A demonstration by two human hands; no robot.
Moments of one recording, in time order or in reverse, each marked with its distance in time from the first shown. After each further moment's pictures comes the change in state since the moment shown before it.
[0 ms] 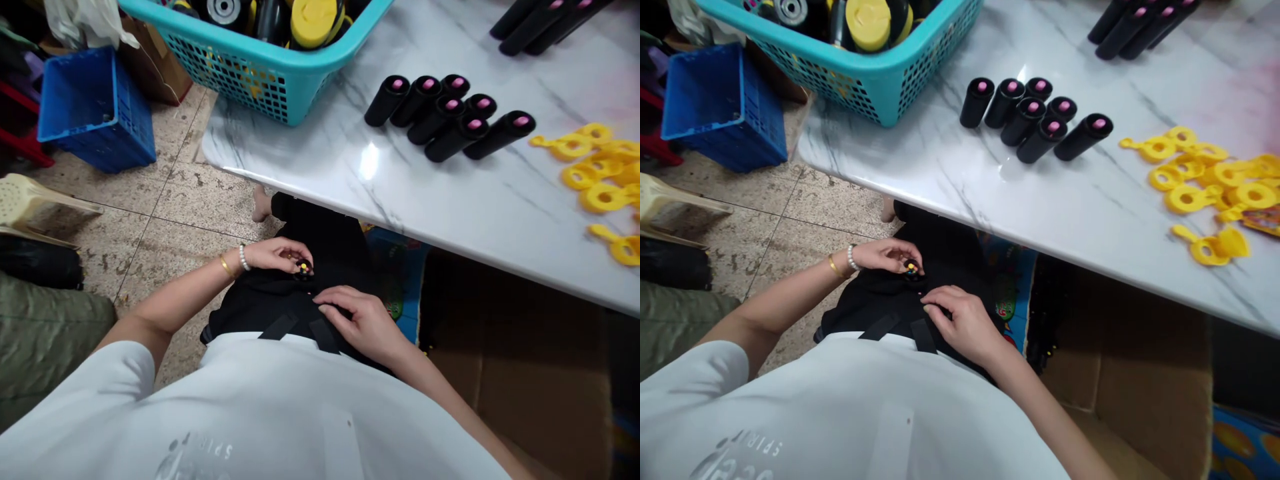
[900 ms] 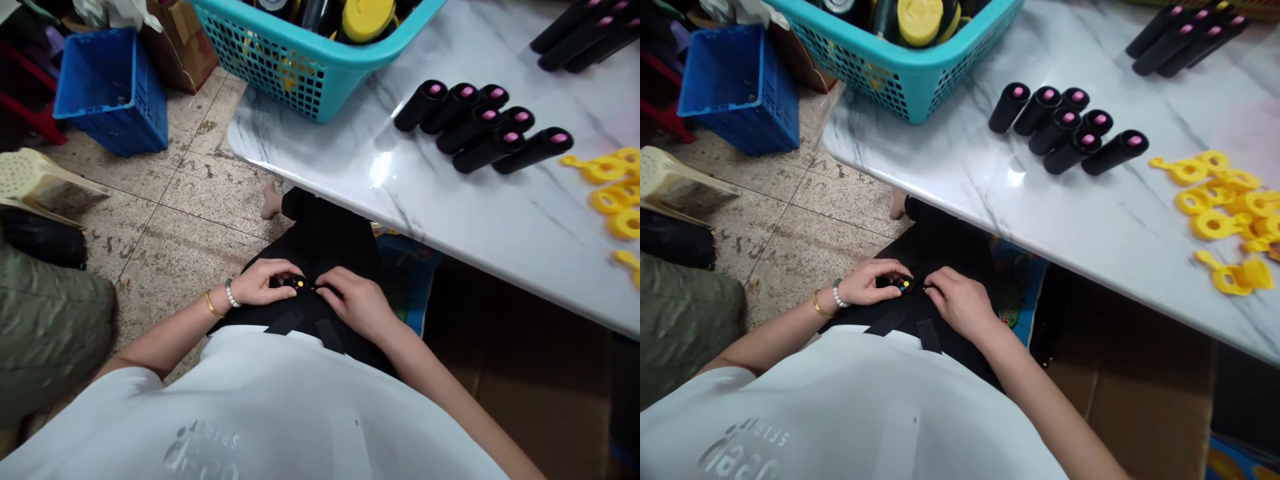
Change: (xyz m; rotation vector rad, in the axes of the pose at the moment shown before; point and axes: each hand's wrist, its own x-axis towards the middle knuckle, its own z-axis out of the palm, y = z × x) left_hand -0.061 -0.013 0.057 0.411 0.512 0.122; right_hand 0.035 0.001 0.001 -0.511 -0.208 0.013
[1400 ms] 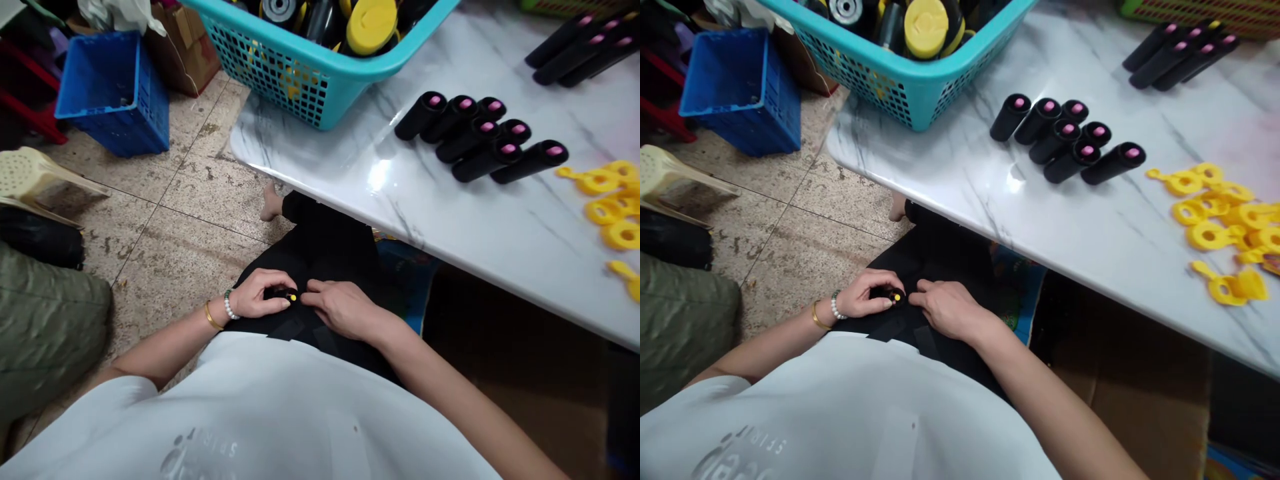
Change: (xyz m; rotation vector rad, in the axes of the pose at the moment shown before) left_hand -0.012 0.003 0.009 -0.082 0.017 0.033; right_hand 0.023 -0.010 -0.010 -0.100 -0.428 -0.229
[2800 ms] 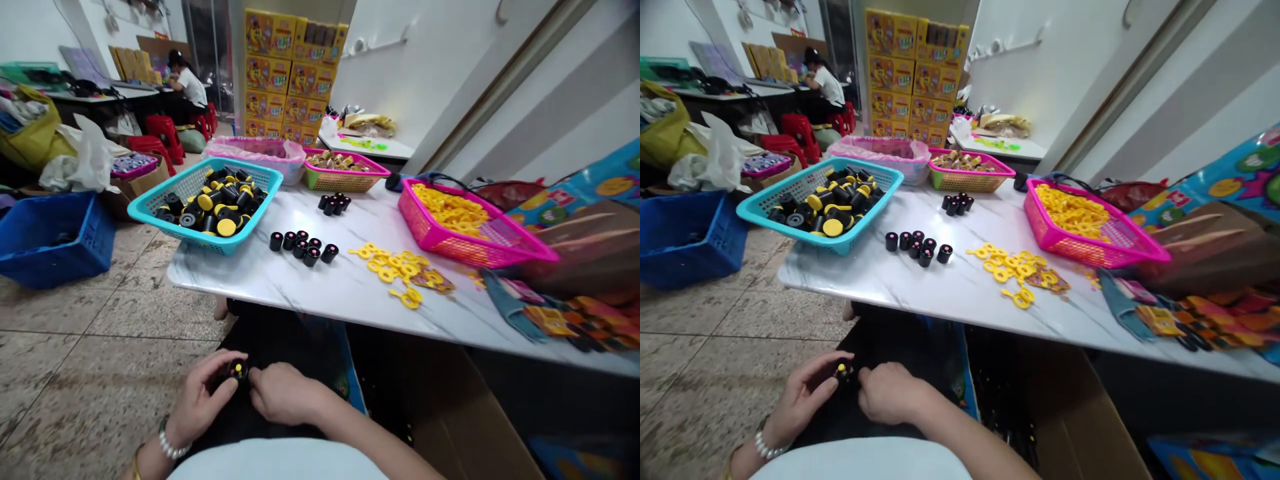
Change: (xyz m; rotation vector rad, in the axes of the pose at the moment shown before) left_hand 0.010 0.048 0.001 0.204 0.374 0.051; right_hand -0.015 -0.028 -0.014 0.128 0.209 0.192
